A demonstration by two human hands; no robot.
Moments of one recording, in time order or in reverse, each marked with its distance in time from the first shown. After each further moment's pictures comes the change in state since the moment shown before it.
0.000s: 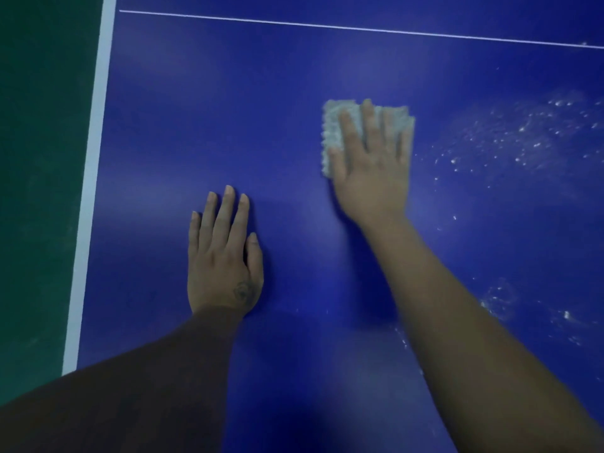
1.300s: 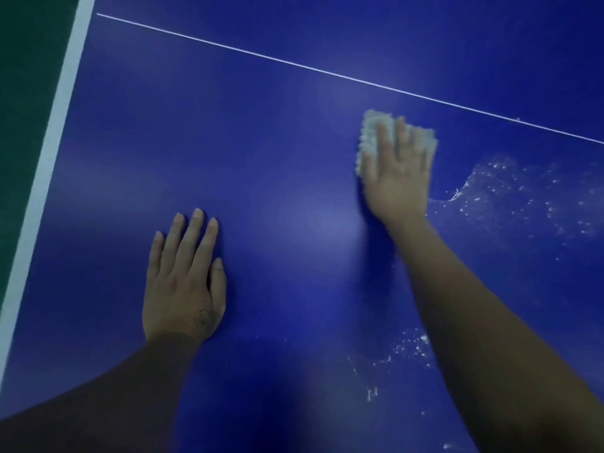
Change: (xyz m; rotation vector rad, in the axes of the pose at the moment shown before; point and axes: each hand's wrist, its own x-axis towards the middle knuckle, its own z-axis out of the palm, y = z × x) left_hand 0.001 0.003 -0.007 -0.014 -0.066 -0.031; right_hand 0.062 0.097 -0.009 -0.097 -0.014 0.050
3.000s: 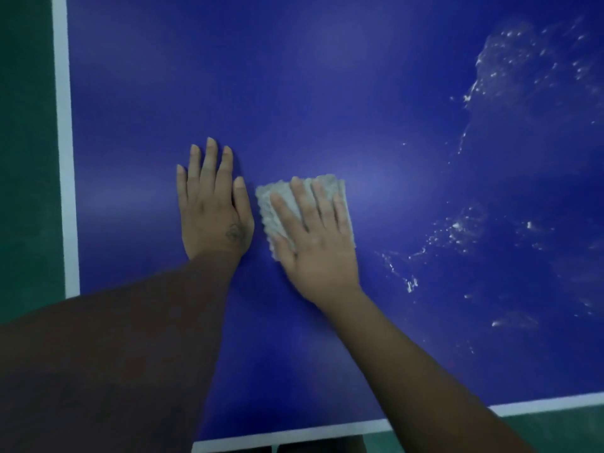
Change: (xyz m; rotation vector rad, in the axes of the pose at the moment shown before) left_hand -0.001 -0.005 0.003 0.005 0.034 0.041; right_hand -0.271 -0.145 -0.040 0.186 -0.171 -0.170
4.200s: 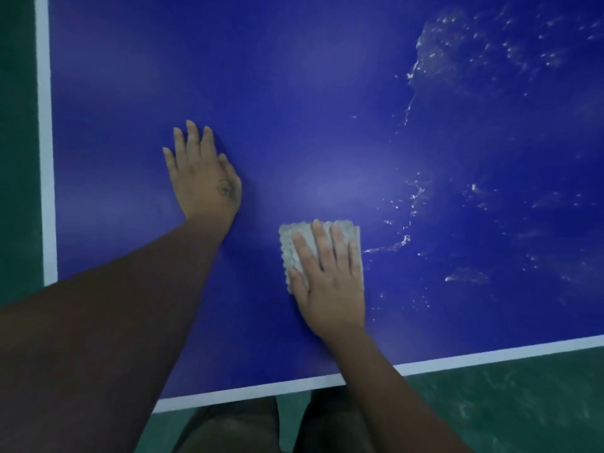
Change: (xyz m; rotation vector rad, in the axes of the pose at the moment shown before) left_hand -0.008 0.051 -0.008 0.087 -0.085 -0.123; right_hand -0.145 0.037 -0.008 -0.013 -0.042 0.163
